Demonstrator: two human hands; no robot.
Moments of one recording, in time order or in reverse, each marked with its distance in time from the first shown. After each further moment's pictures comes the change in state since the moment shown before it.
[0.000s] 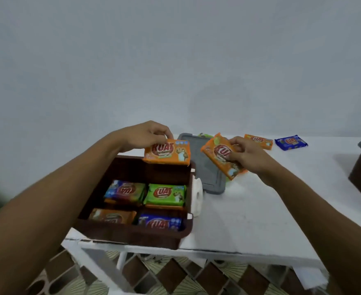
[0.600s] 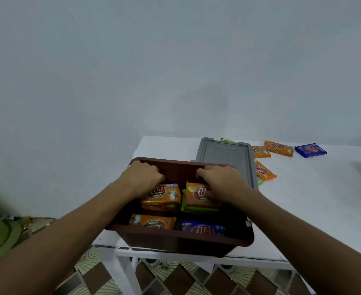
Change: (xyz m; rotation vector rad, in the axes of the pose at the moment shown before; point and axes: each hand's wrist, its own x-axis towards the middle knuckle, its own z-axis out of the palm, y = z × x) left_hand -0.069 -0.134 0.010 1.208 0.073 0.191; right_hand 0.014 -0.039 0.172 -1.287 -0.134 -0.411
